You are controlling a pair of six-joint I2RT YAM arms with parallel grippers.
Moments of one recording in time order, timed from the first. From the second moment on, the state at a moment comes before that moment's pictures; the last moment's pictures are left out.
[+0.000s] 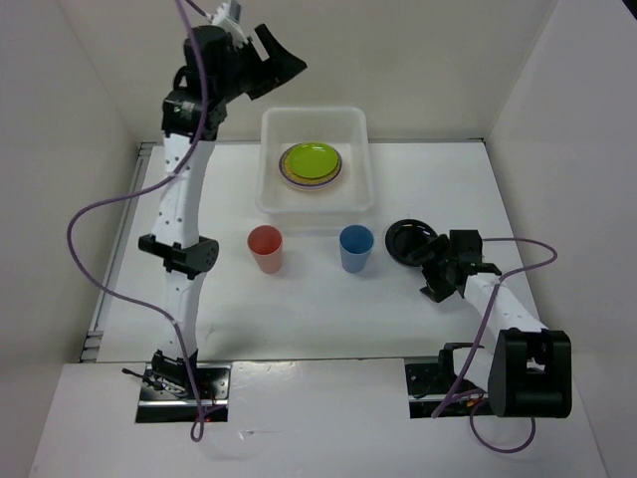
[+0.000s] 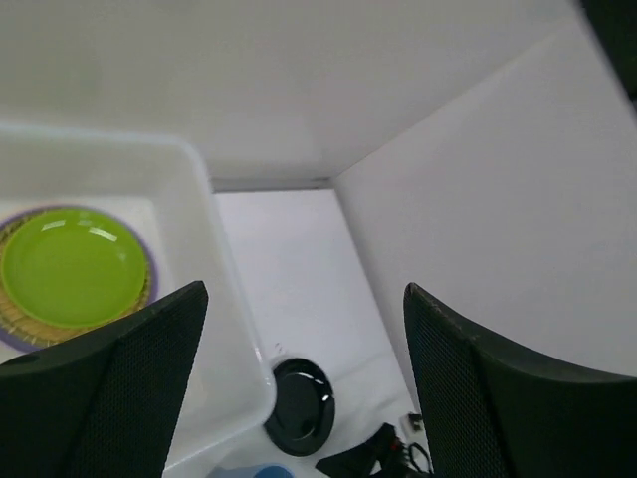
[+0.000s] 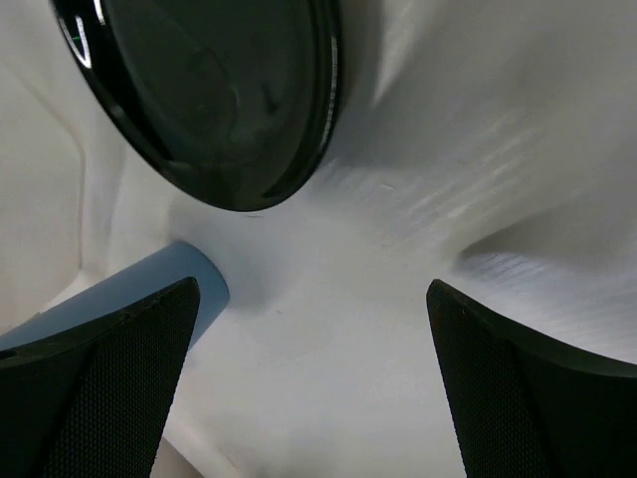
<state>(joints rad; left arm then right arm) -0.30 2.33 3.07 -0.91 0.24 -0.70 -0.05 1.13 0.53 -0.38 -0.16 1.02</state>
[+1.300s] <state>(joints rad) -0.27 1.63 3.13 -1.28 0.20 -0.62 -0.13 1.46 0.48 0.17 -0.15 1.38</state>
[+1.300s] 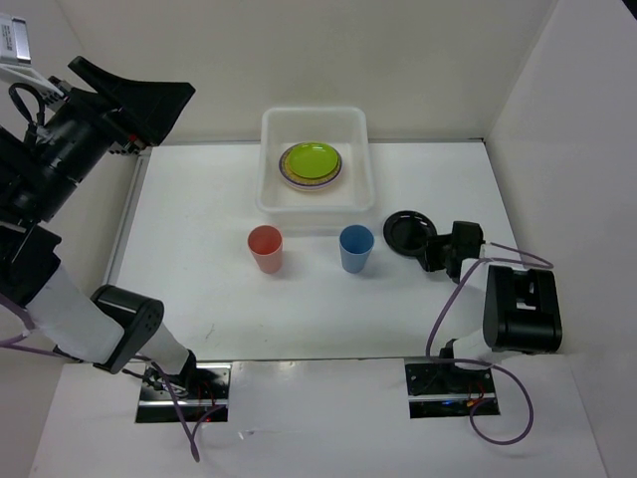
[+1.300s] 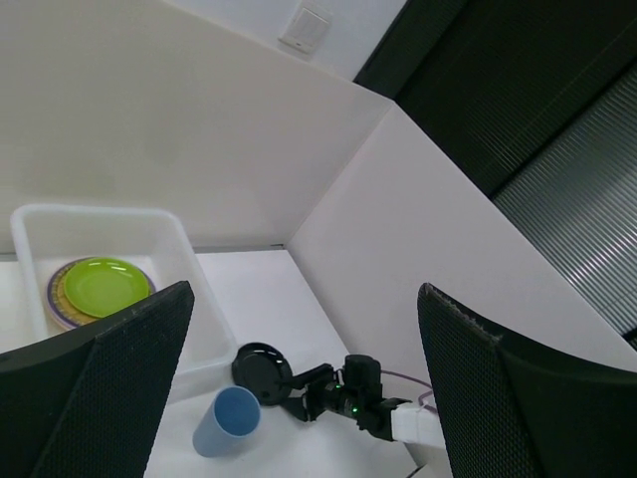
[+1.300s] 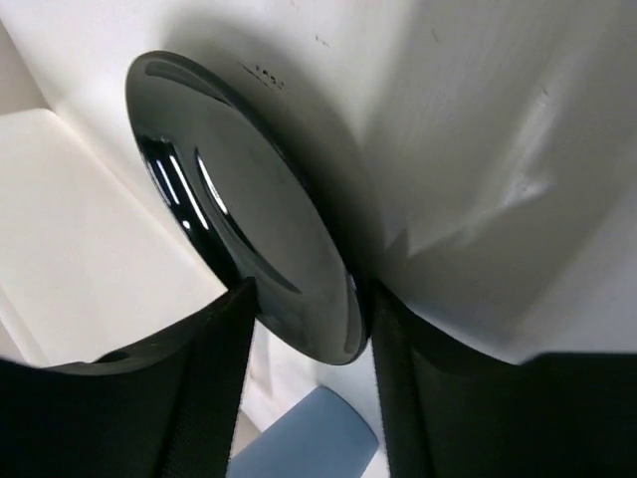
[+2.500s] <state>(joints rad) -0.27 1.65 3.11 -1.33 0.22 -0.60 -0.18 1.19 0.65 -0.04 -0.14 1.23</state>
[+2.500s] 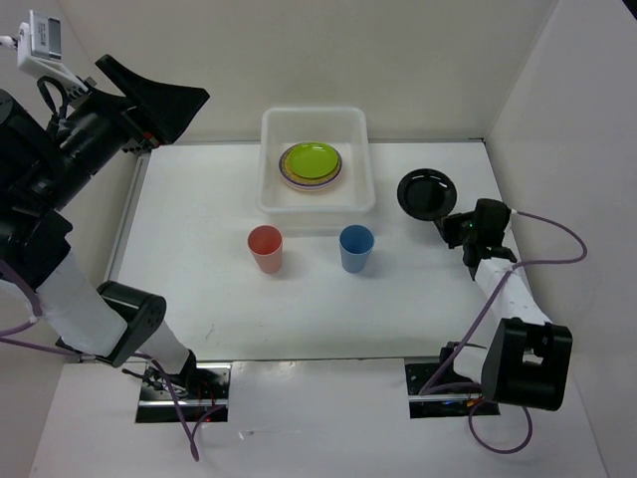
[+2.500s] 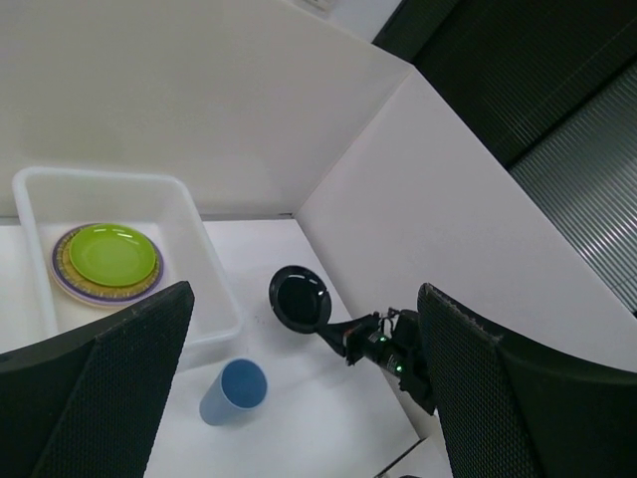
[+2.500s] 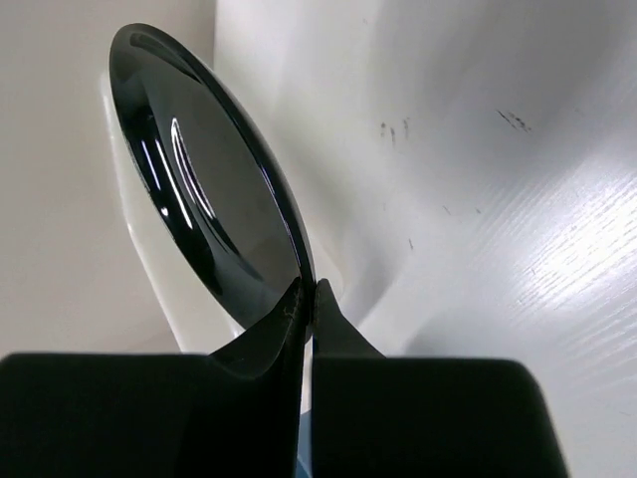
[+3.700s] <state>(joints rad) -0.27 1.39 2.76 -1.32 0.21 -0.58 0.35 2.19 1.80 -0.16 -0.09 1.08</state>
